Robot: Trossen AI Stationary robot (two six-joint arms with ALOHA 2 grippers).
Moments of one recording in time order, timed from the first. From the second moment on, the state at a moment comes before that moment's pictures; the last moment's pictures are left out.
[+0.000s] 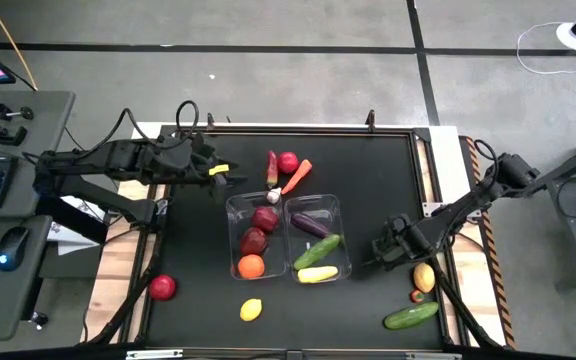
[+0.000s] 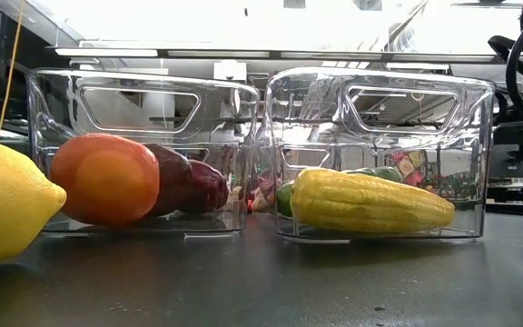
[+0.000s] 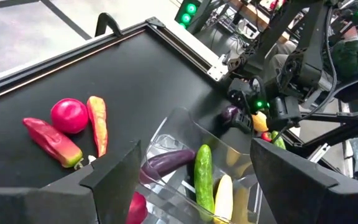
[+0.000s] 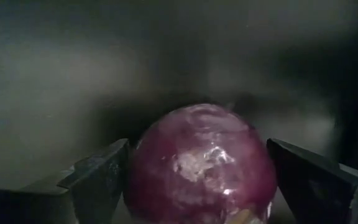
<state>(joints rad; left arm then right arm) -0.06 1.09 1.34 -0.77 -0.31 -0.68 0.56 1.33 0.62 -0.96 0.09 1.96</state>
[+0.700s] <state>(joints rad) -0.09 1.07 1.34 -1.07 -0.38 -0.75 0.56 1.33 0.93 -1.22 0.26 1.81</state>
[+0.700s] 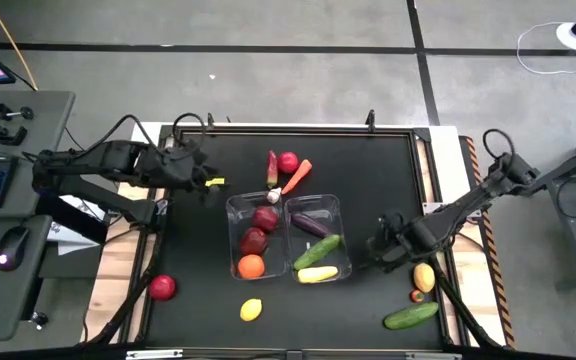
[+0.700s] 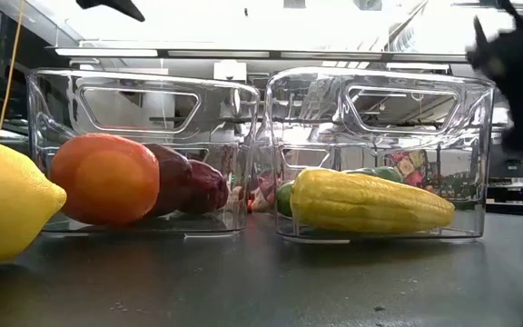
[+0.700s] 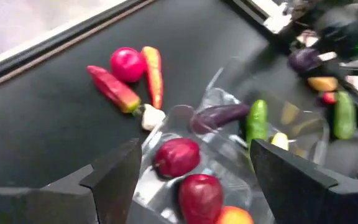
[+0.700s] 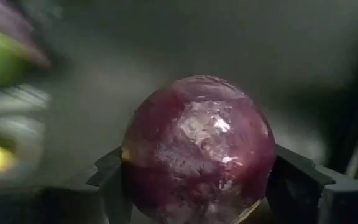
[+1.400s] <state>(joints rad) -0.37 1.01 0.87 -0.29 -0.42 -1.00 0.32 1.44 1.08 -0.29 0.46 1.07</state>
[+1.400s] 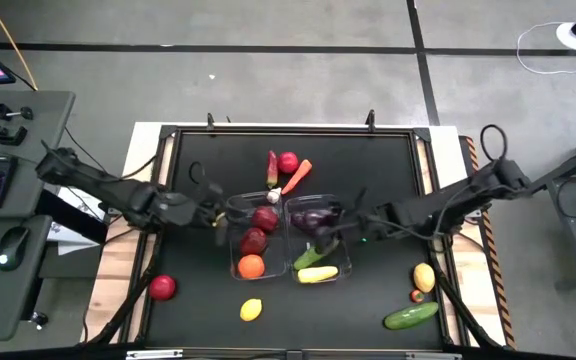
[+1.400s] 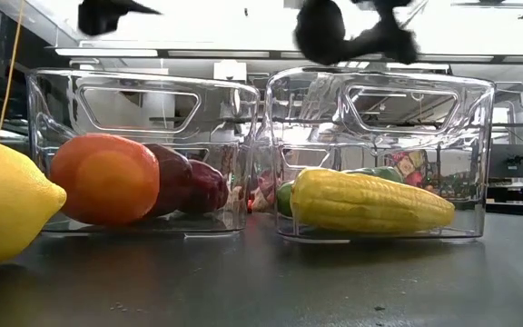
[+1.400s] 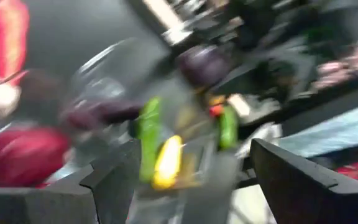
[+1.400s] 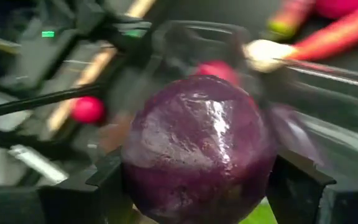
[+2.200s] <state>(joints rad) -0.37 0.85 0.87 -0.32 -0.52 -0.94 0.22 1.59 1.08 -0.26 0.28 1.04</state>
